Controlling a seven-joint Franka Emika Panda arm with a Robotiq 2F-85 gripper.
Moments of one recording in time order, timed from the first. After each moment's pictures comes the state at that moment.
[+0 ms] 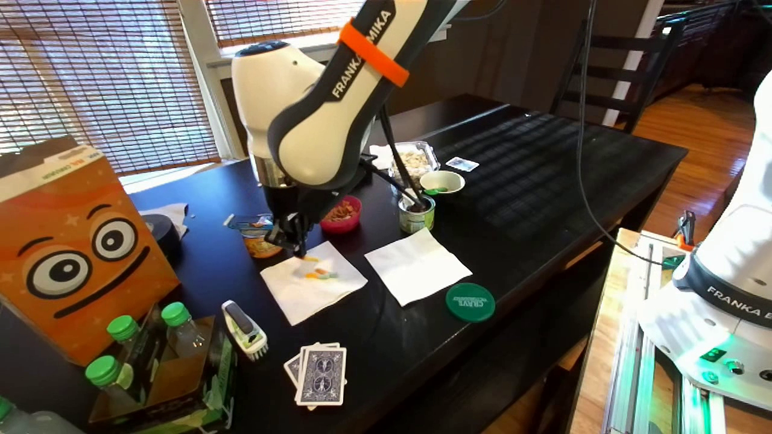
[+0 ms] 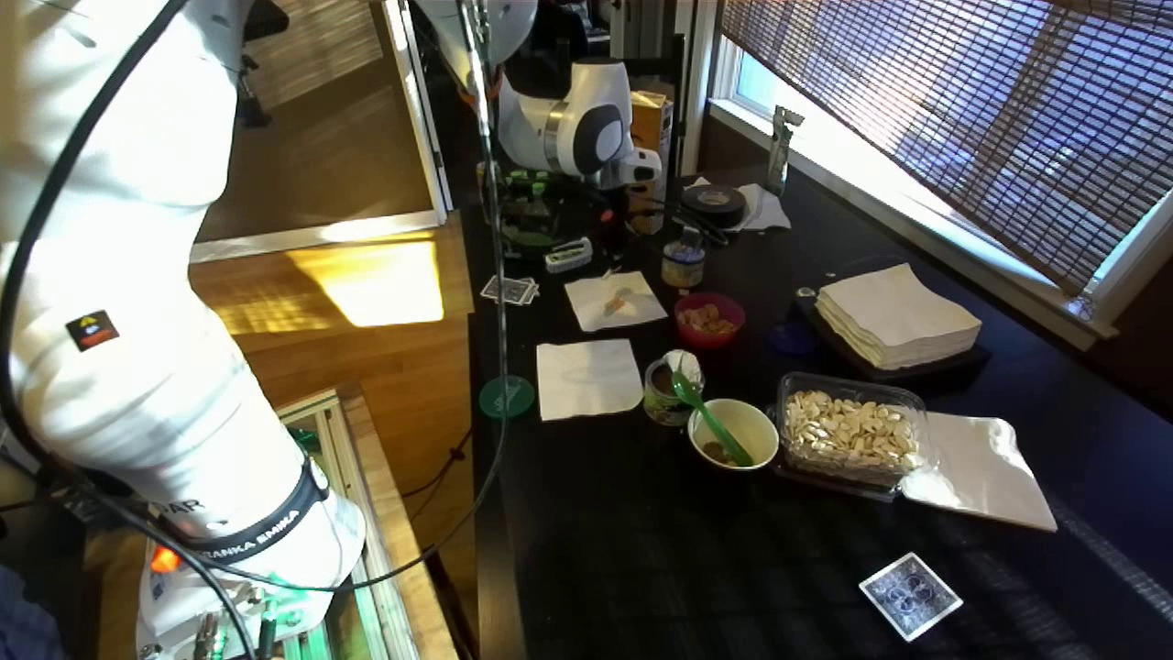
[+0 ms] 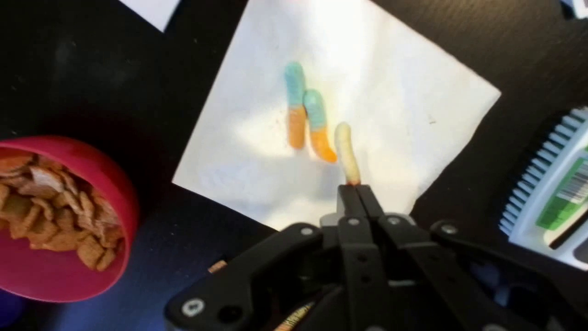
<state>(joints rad) 0.32 0.55 0.07 -1.92 -0.16 2.56 0.29</state>
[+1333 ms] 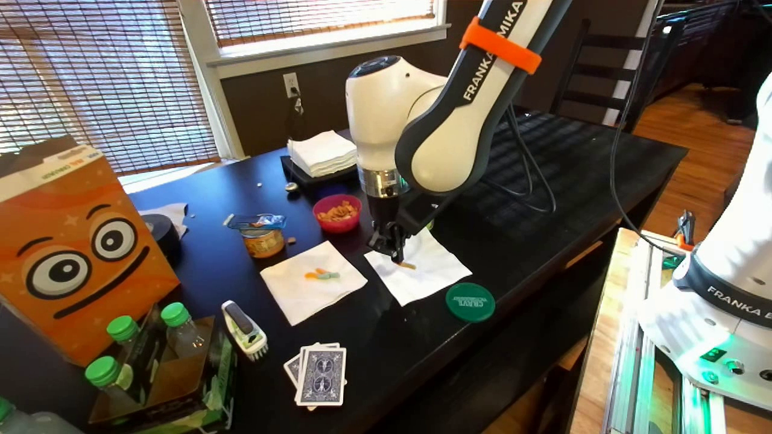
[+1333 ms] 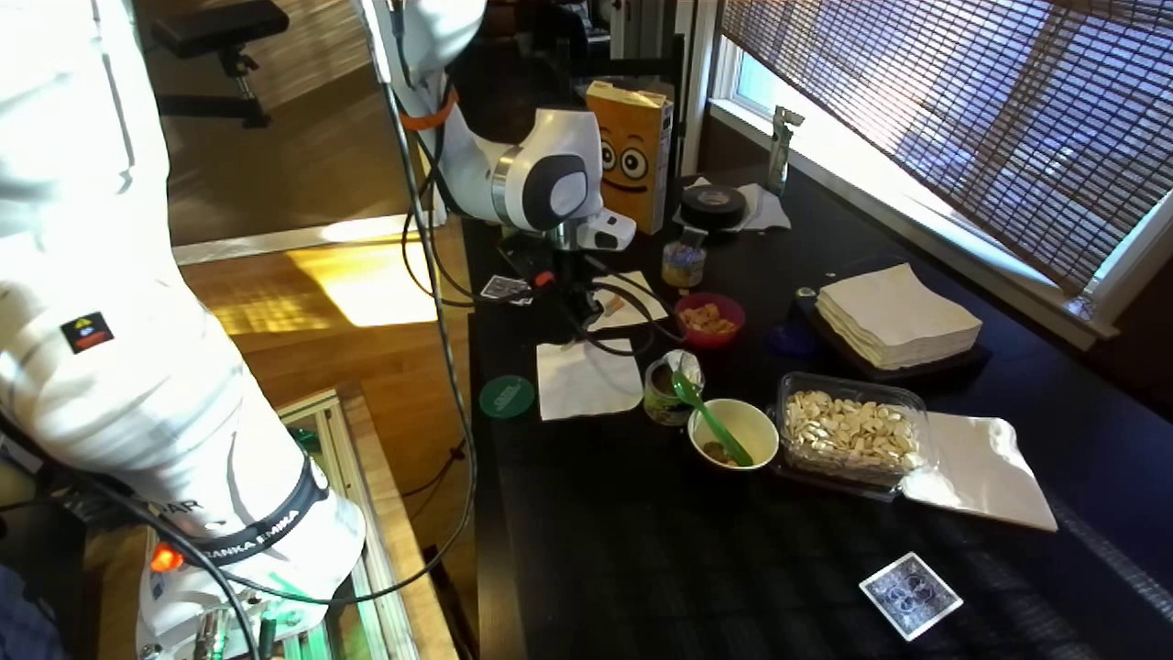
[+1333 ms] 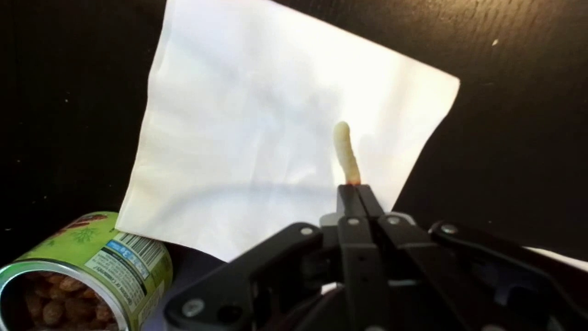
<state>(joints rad) 0.30 0.29 -0.01 -2.42 -0.18 2.67 0.53</state>
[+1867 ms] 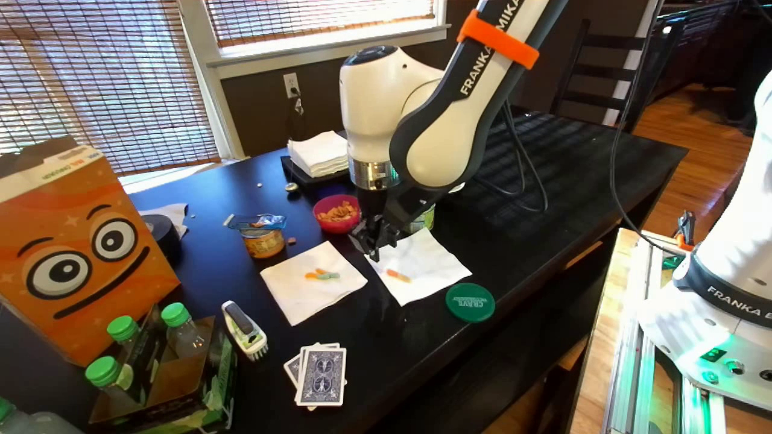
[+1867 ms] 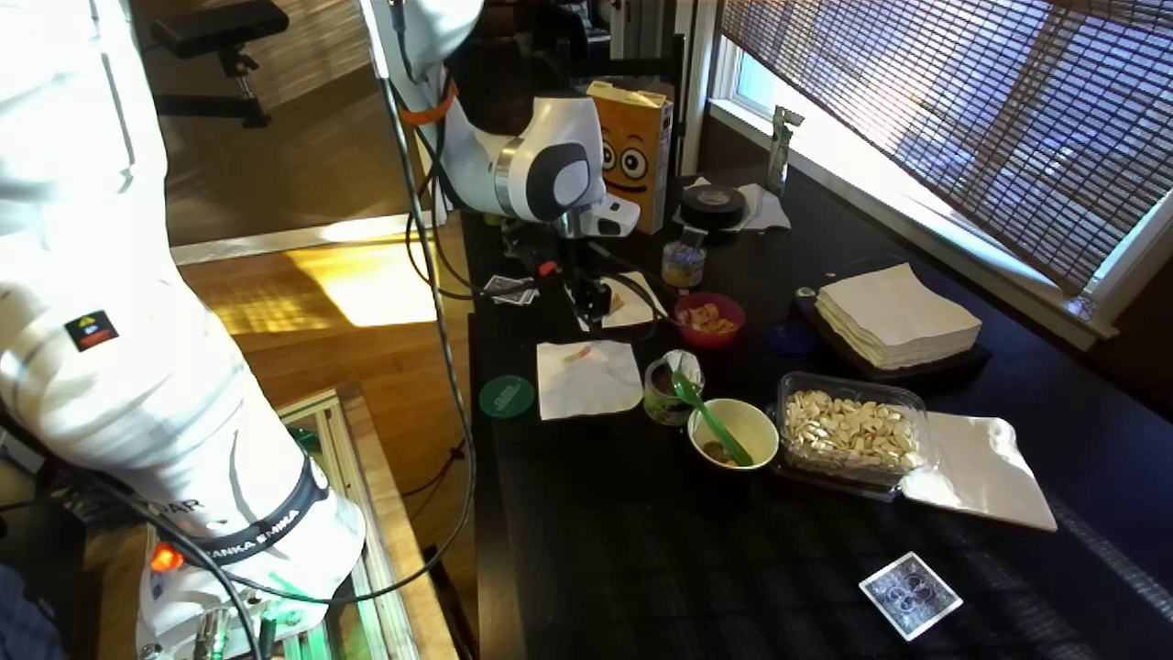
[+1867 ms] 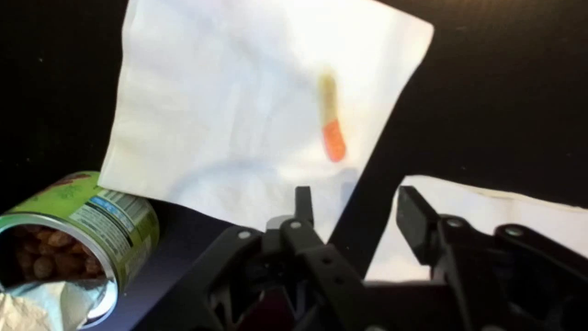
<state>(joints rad) 0.32 0.28 -0.03 -2.39 -0.20 2.70 0.58</state>
